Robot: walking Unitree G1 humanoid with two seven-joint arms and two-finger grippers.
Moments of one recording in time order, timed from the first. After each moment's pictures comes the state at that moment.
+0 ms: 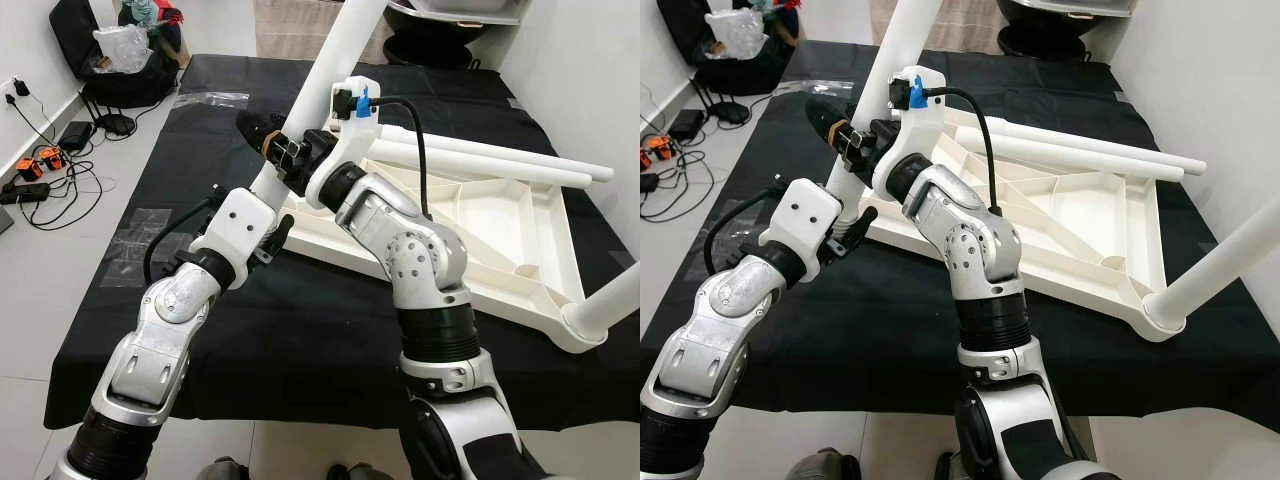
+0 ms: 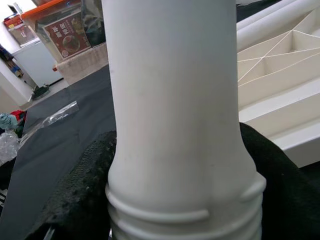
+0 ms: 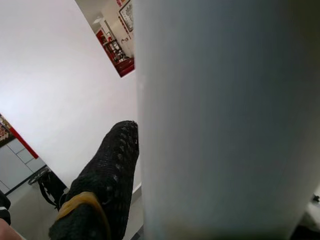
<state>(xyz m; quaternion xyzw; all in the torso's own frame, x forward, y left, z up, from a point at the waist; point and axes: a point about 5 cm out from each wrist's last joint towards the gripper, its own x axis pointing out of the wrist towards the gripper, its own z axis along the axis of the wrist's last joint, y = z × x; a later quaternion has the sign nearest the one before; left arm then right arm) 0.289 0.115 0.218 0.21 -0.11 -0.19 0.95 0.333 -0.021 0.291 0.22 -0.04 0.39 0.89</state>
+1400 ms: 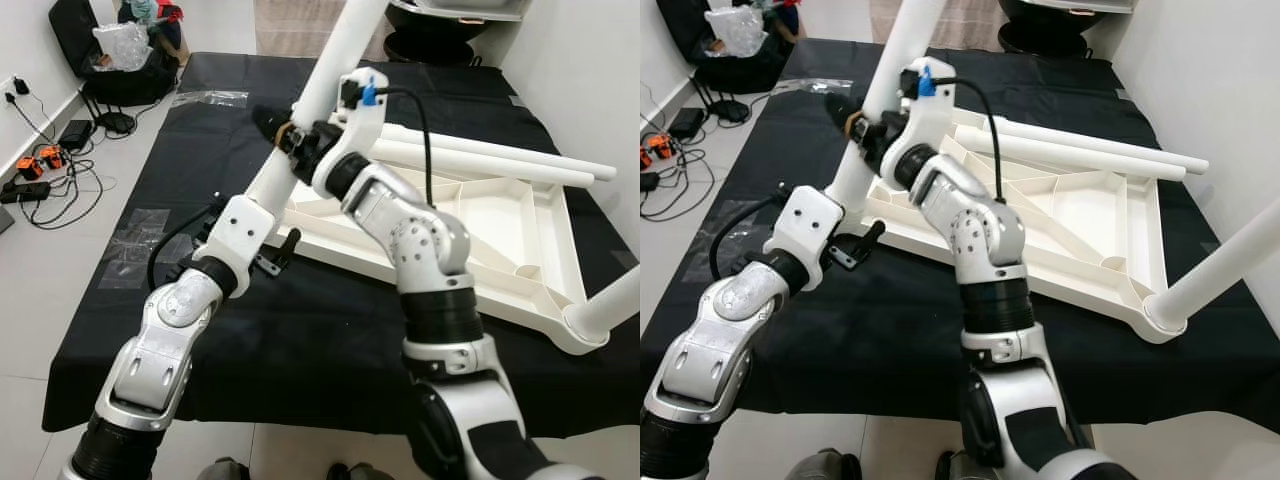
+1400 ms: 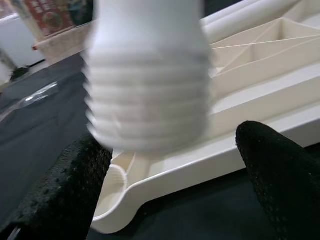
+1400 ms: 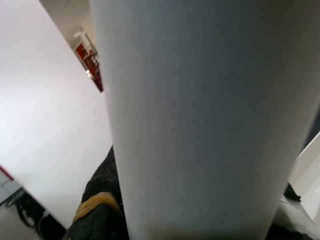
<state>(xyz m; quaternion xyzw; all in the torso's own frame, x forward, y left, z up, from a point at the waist) 0.289 0.118 0.211 0.19 -0.07 -0.19 0.96 0.354 -0.044 0.307 0.23 -0.06 0.34 0.91</state>
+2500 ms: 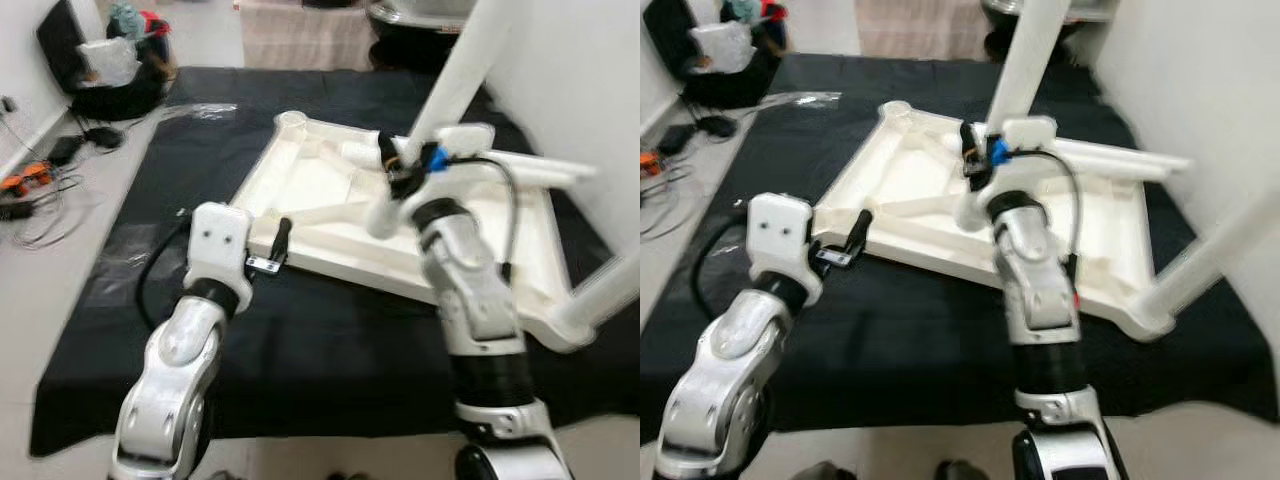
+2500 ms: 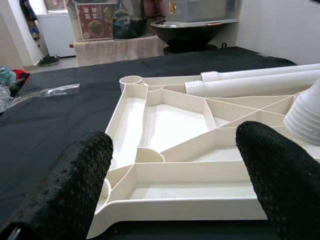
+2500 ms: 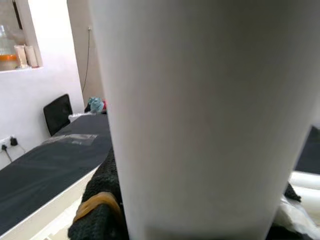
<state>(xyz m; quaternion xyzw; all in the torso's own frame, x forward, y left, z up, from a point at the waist) 0.261 0.118 0.213 0.03 -0.10 -0.07 0.99 0.338 -0.125 0.258 0.01 -0.17 0.09 0.98</state>
